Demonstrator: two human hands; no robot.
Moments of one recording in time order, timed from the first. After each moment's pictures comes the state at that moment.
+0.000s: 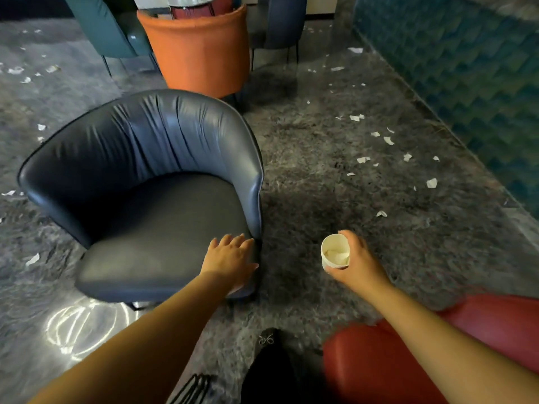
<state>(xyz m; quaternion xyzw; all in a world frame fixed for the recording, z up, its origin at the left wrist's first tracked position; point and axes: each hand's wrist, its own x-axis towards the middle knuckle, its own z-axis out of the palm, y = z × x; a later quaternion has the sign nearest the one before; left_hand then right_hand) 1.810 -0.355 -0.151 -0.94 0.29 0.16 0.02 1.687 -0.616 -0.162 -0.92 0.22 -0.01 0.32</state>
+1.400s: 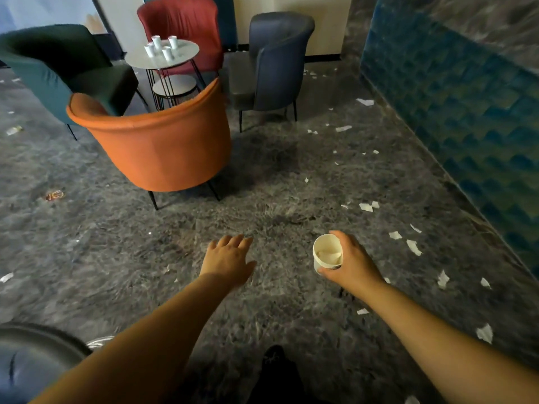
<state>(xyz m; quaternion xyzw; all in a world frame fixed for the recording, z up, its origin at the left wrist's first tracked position) 2.555 -0.800 -0.124 -0.96 0.26 0.13 0.01 2.442 -1.056 -0.123 -0.92 0.18 0.00 0.33</state>
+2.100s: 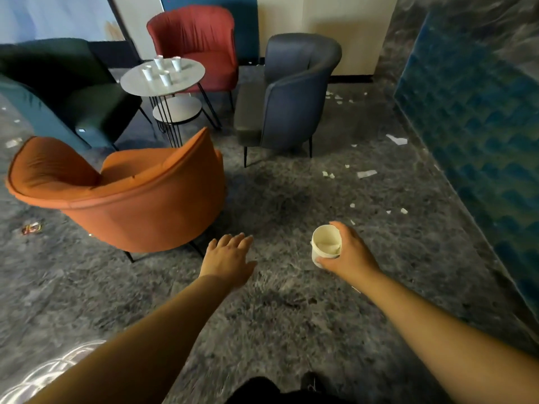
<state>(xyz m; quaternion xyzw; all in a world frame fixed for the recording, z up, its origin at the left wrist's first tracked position) 2.971 -1.040 -0.115 -0.97 0.19 0.13 -0.01 2.908 -1.304 -0.104 -0.92 0.14 0.01 0.36</state>
